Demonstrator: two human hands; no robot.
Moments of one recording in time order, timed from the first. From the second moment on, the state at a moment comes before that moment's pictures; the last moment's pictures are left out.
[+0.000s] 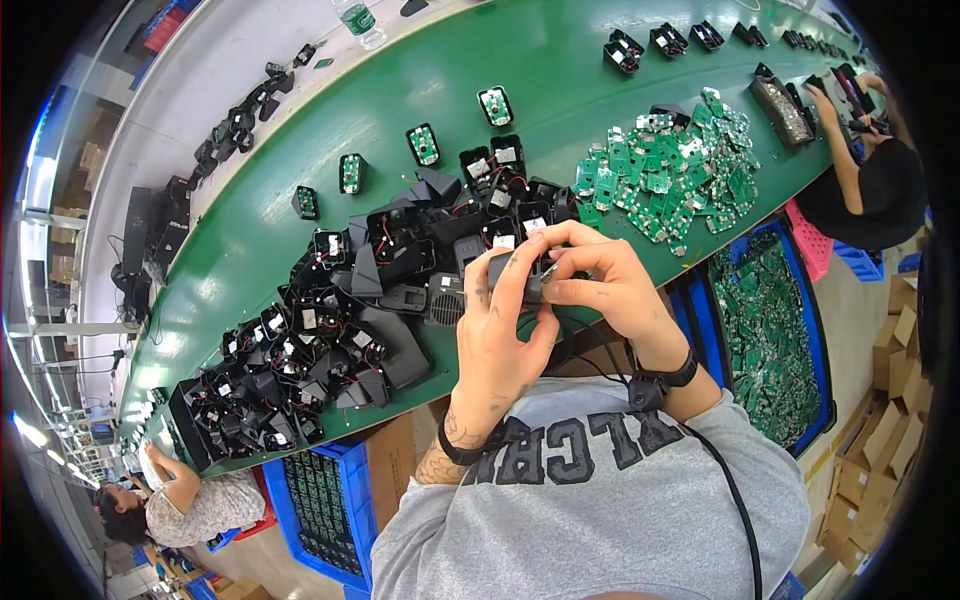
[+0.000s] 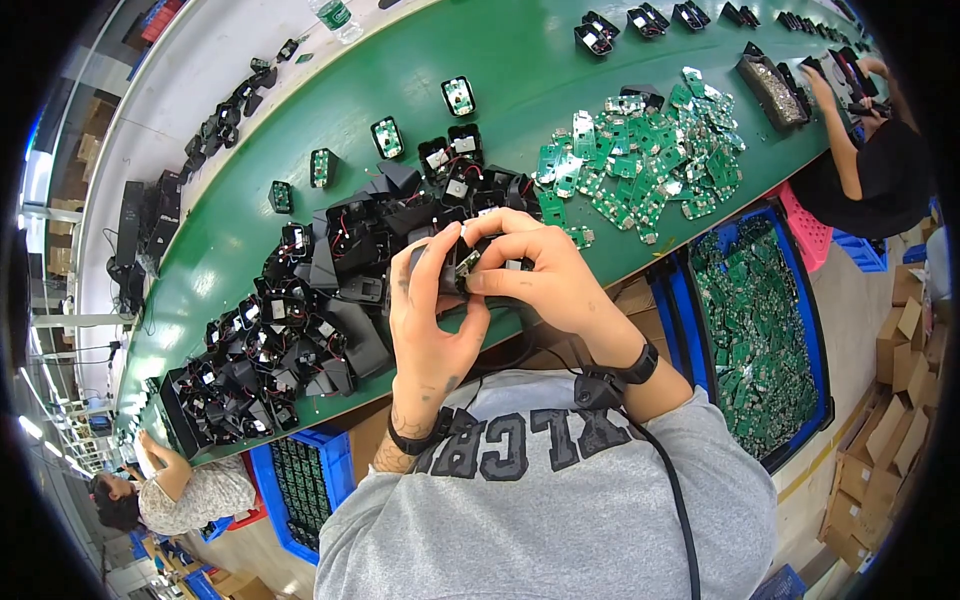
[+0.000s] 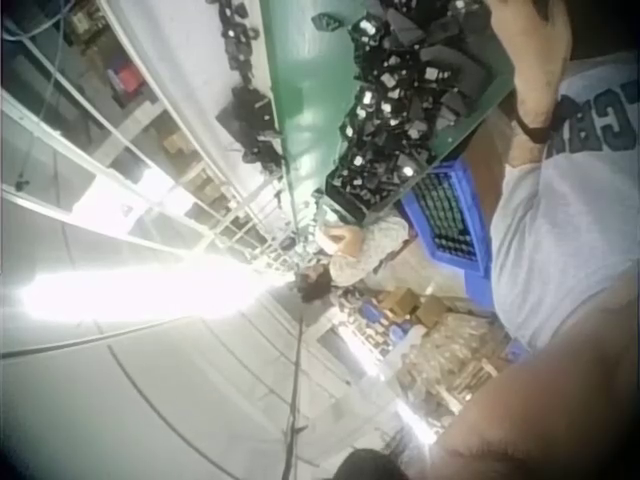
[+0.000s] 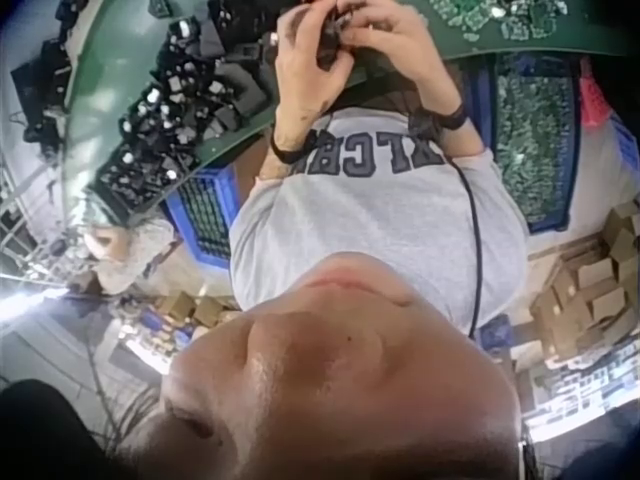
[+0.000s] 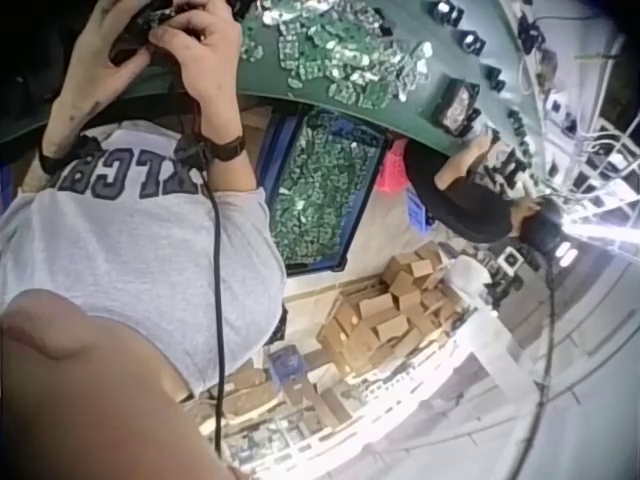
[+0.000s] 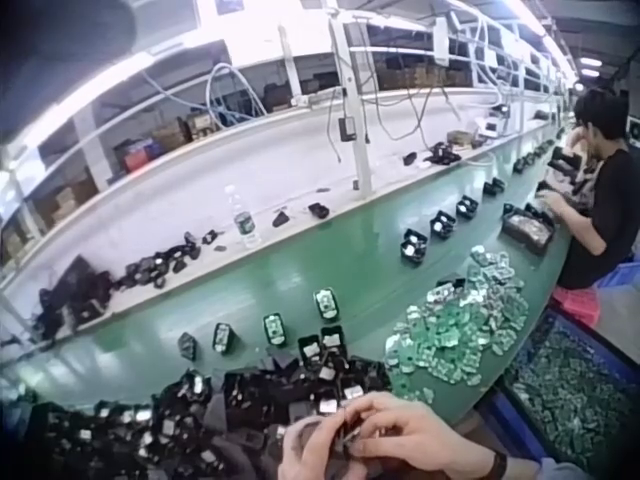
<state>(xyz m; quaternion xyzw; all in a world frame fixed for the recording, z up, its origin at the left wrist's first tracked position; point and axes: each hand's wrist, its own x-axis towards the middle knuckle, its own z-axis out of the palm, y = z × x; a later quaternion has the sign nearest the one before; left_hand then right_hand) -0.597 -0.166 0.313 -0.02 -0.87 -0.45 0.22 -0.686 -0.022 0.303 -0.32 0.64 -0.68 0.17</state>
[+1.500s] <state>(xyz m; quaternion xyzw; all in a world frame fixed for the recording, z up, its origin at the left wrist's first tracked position) -0.588 -0.146 0.299 0.03 -0.58 -0.78 0.21 -0.680 -0.019 0.298 -0.18 0.49 -0.82 0.24</state>
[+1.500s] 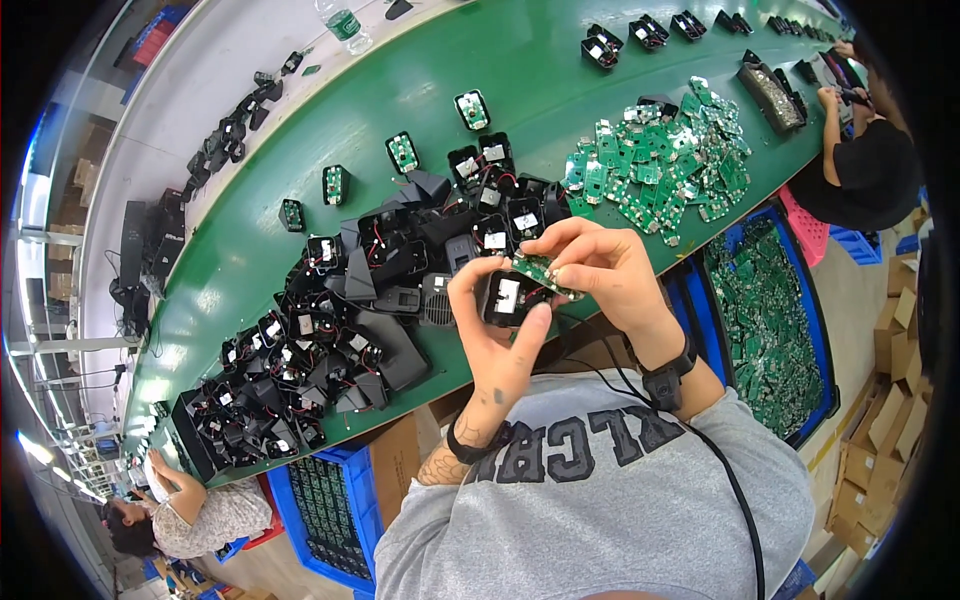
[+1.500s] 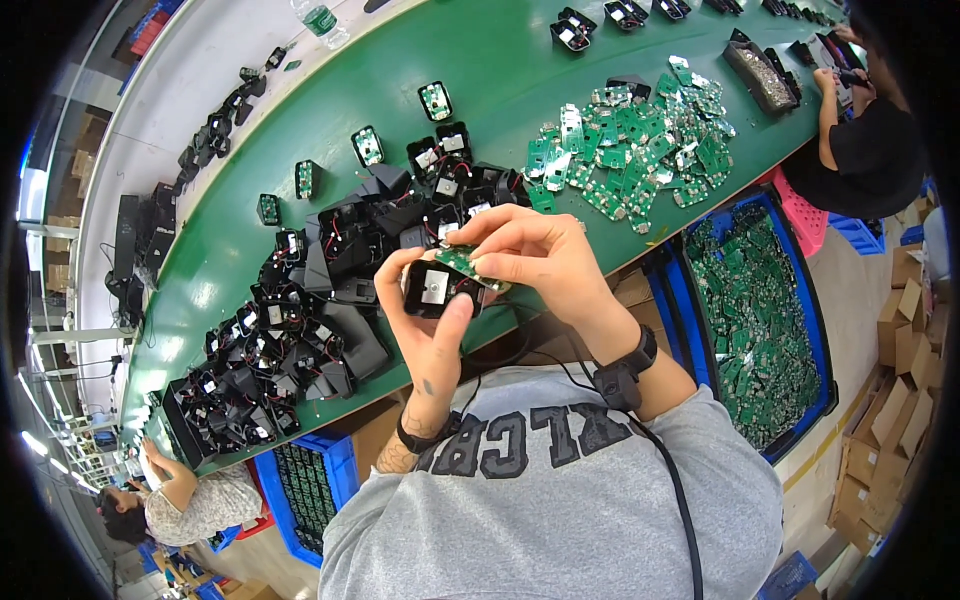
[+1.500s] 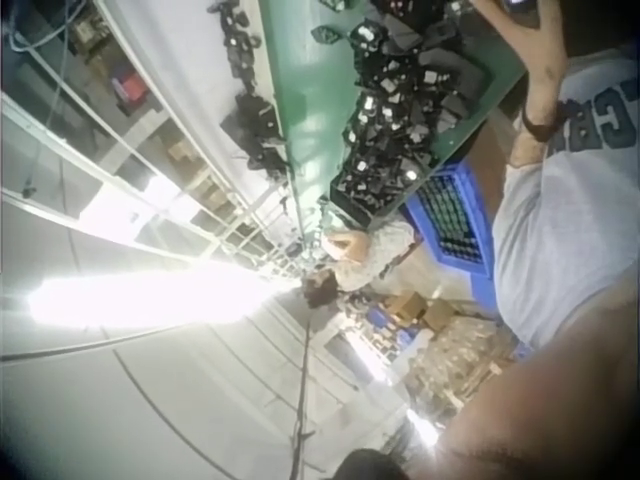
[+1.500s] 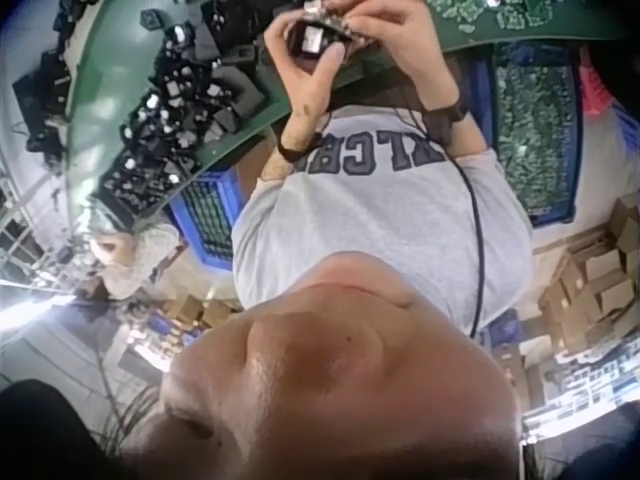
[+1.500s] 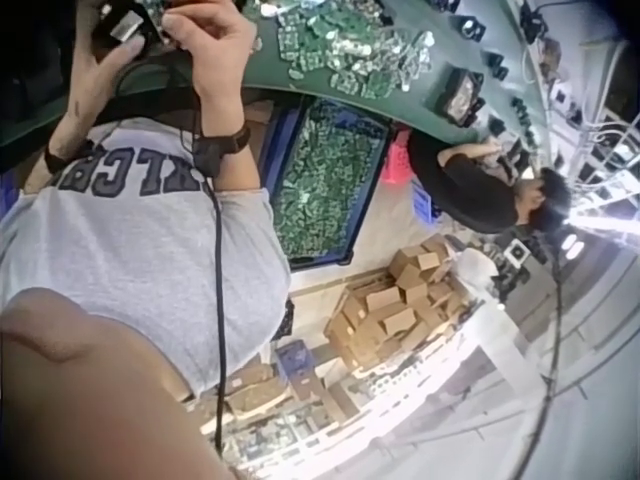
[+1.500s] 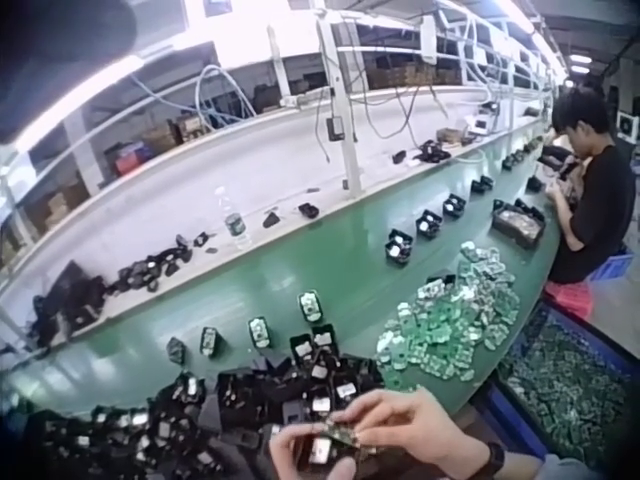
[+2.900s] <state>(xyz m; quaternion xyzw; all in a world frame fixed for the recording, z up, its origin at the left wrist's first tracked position) -0.600 -0.186 0.296 -0.26 -0.77 -0.42 0.39 -0.673 -0.022 0.292 -0.15 0.47 -0.80 0.34</state>
